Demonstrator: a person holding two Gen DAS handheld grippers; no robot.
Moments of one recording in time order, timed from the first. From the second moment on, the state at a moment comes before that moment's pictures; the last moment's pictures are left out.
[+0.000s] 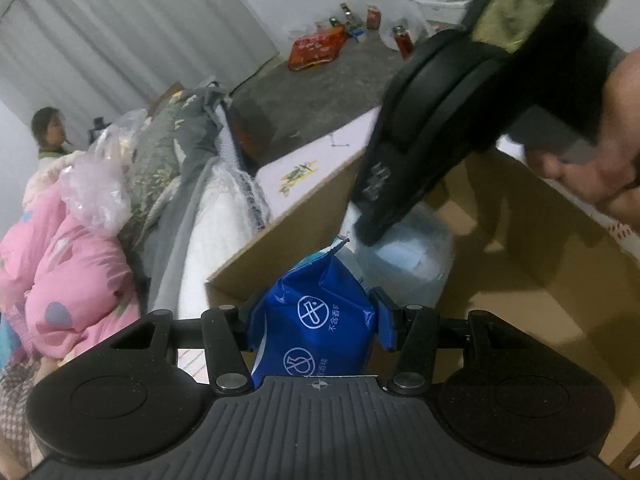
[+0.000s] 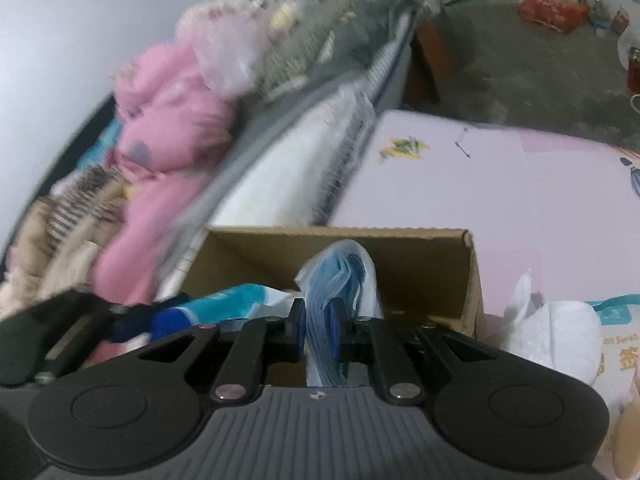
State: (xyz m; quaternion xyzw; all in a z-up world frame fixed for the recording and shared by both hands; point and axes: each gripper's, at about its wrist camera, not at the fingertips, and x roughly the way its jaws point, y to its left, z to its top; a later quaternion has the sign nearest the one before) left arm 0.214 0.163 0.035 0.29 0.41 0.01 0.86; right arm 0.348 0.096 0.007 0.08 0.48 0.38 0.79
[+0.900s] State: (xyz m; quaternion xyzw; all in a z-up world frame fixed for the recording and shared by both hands) left arm 0.173 0.113 -0.004 0.38 0.41 -0.08 0.82; right arm 0.330 0.080 0.020 0.00 0.45 0.37 0.81
